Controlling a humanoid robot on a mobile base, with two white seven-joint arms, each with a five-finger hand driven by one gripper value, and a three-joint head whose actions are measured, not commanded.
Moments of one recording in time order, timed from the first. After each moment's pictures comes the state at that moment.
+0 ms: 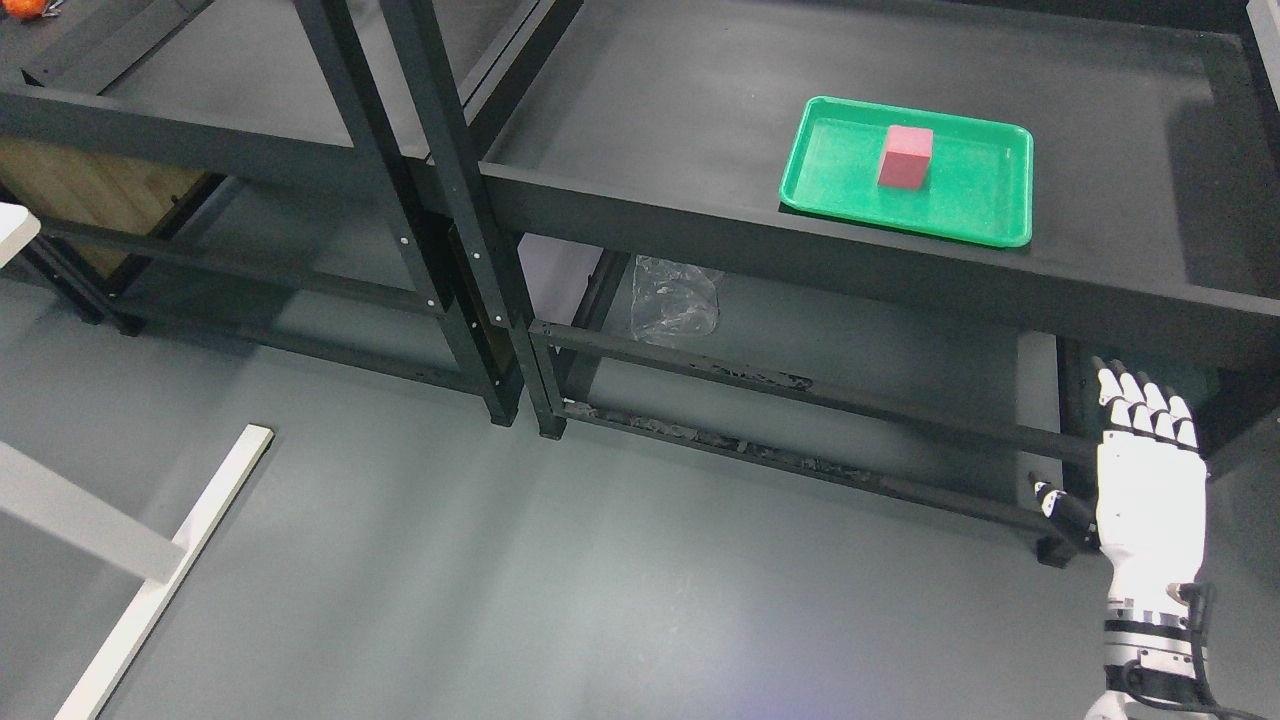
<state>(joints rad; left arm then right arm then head) -0.07 0.00 0.09 0.00 0.00 -0.10 -0.08 0.18 -0.04 -0.05 -1.71 1.24 -0.10 -0.26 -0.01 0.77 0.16</state>
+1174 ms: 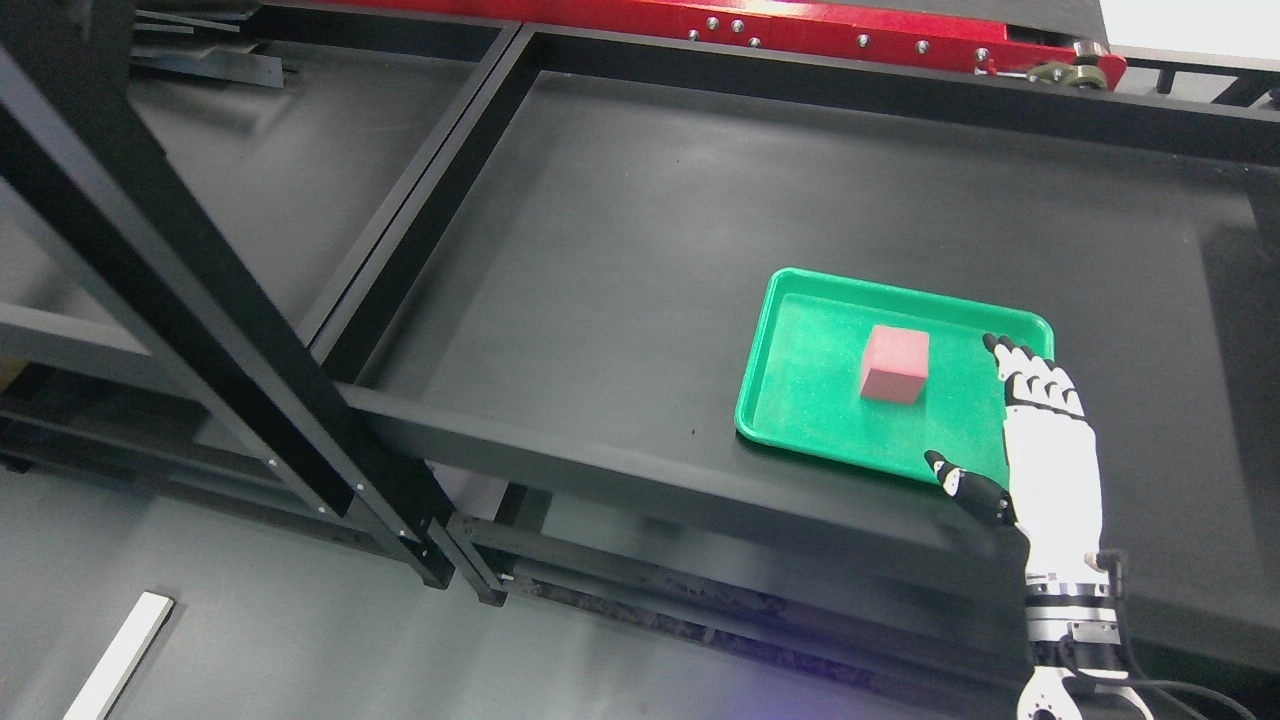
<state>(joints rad) -0.07 0.00 0.09 0.00 0.00 -0.10 -0.08 0.15 -0.01 0.07 -1.72 1.07 -0.17 -0.19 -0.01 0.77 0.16</state>
